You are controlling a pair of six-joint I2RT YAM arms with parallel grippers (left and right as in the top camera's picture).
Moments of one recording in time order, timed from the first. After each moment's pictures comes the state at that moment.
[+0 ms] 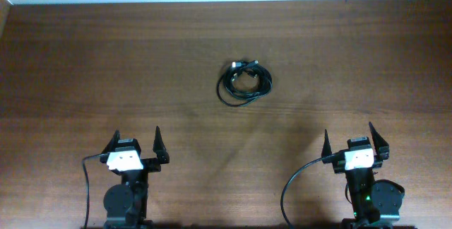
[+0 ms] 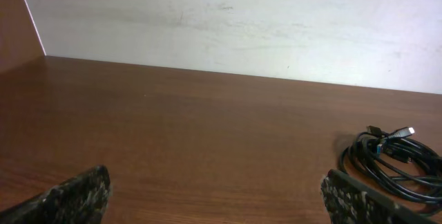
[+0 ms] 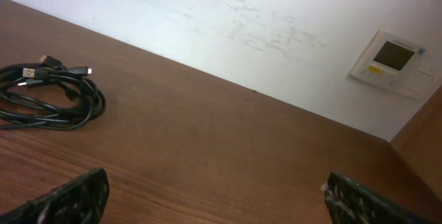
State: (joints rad) left arm -0.01 0.01 0.01 -0.07 -0.09 -0.07; right arm -0.04 0.01 0.01 -0.07 -0.09 -0.34
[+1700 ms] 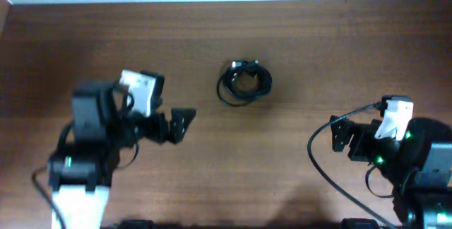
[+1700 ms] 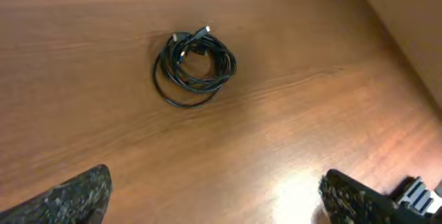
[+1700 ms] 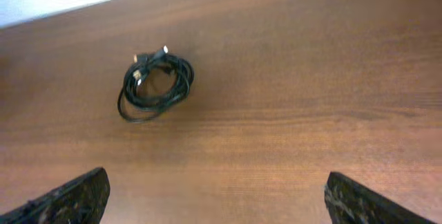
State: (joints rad) left arm -0.02 1.03 1.13 -0.89 0.58 0.04; right arm -0.04 0.76 1.00 -0.93 -0.22 0.18
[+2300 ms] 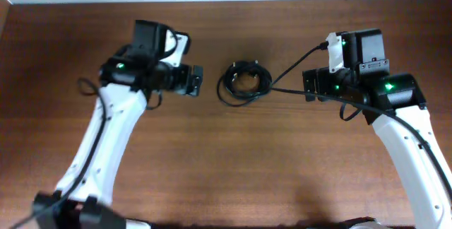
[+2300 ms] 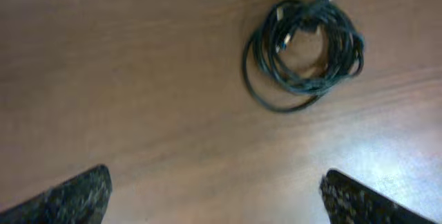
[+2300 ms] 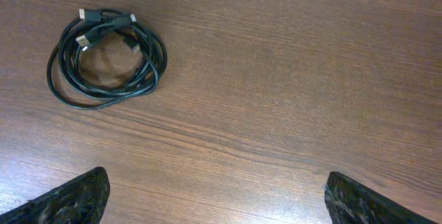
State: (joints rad) left arm -0.19 1.56 1.46 -0.94 0.13 0.03; right arm 0.18 1.41 1.37 -0.93 0.02 0.00
